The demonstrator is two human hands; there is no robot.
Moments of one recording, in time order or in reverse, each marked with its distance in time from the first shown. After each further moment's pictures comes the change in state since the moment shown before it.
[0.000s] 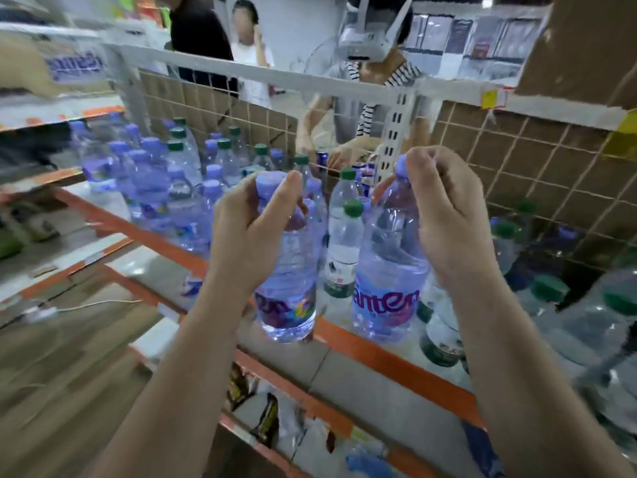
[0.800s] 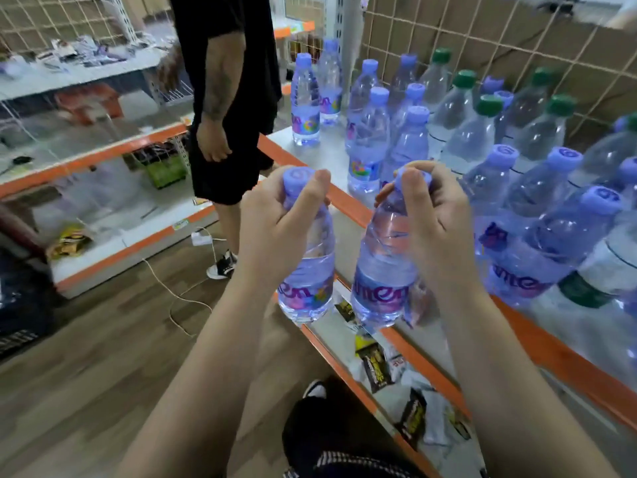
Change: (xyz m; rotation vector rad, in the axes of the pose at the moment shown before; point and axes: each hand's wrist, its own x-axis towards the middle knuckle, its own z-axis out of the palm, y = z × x) left_hand 0.112 -0.189 -0.394 0.296 0.237 -0.146; right_hand 0.023 0.127 0.488 0.060 -0.200 0.108
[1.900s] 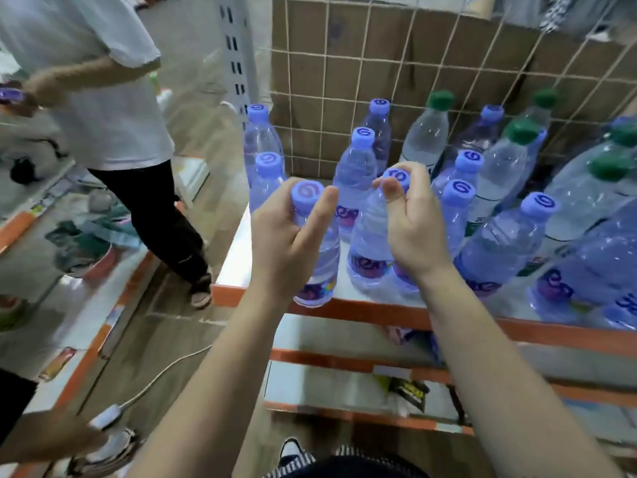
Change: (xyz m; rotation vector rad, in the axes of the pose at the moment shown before) left_hand 0.355 -0.193 0.042 -0.286 -0.537 0.218; right_hand 0.240 0.116 0.190 -0.549 0.521 0.281
